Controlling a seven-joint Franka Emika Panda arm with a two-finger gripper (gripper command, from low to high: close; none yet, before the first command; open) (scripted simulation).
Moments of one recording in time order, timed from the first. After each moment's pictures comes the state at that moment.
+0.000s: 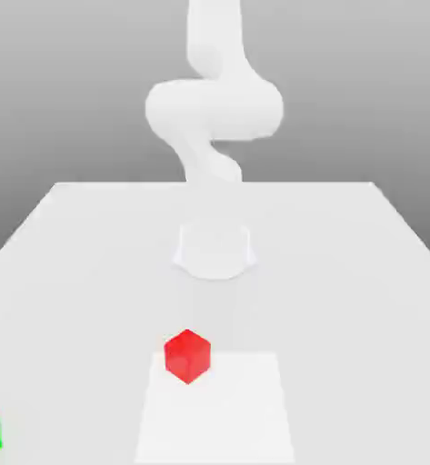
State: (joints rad) arm -0.02 -0.74 0.00 -2.36 0.02 2.35 0.85
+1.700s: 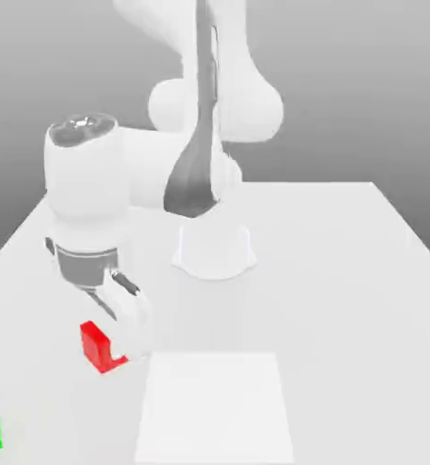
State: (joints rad) arm -0.34 0.11 -0.06 -2.54 -0.03 2.65 1.31
